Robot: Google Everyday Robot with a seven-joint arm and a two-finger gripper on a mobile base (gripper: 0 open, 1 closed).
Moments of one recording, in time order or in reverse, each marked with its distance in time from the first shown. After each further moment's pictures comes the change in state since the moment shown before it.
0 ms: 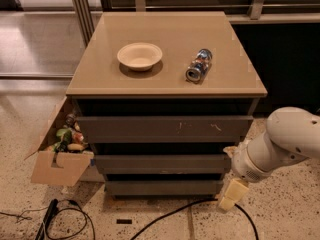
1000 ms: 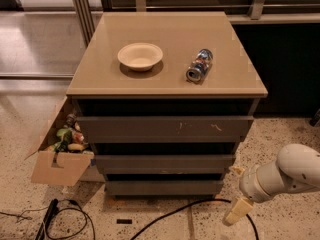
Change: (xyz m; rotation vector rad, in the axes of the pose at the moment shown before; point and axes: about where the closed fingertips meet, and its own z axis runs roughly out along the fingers) arm 0.077 -0.016 0.081 -0.013 -0.128 0.041
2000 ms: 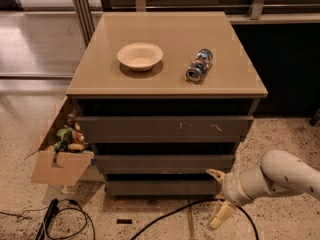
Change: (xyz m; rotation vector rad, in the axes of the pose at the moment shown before) arm -0.035 0.019 0.050 -0.101 -0.175 -0.149
